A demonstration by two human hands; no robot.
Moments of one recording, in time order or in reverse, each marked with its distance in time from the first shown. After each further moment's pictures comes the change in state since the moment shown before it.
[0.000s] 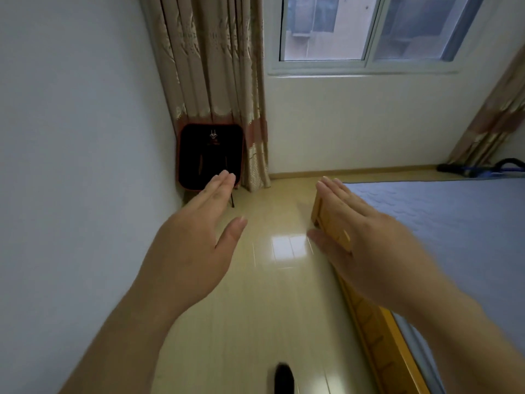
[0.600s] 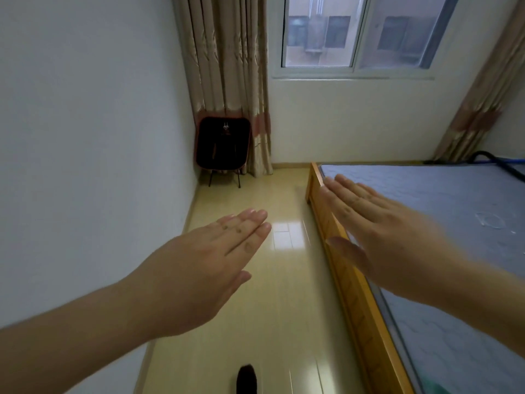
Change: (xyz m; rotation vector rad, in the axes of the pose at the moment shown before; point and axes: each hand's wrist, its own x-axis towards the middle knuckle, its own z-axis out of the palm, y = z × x) left_hand -0.403 0.225 -0.120 0.599 -0.258 0.576; right_hand -0.428 -0.061 -0.138 -0.340 -0.074 -0.304
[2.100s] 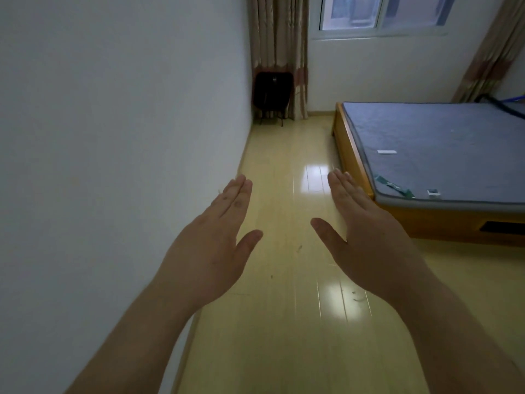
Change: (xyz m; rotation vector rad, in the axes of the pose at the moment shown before) left_hand -0.767 0.765 -0.517 -0.387 -0.001 -0.648; right_hand -0.930 -0.636 -0.343 0.520 0.098 0.215
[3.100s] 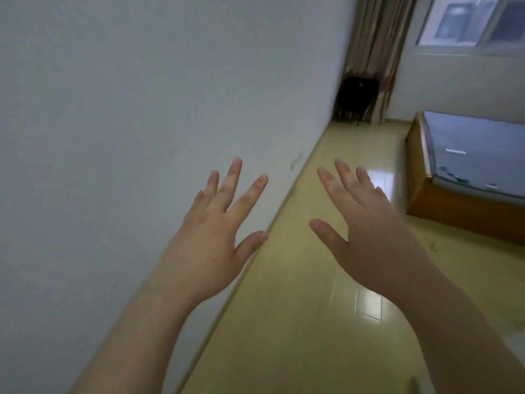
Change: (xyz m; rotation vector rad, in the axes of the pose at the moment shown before) left_hand -0.703 0.158 -0.189 0.062 0.128 -0.253; right_hand -0.586 -0.326 -0.087 0.030 -0.085 -0.300
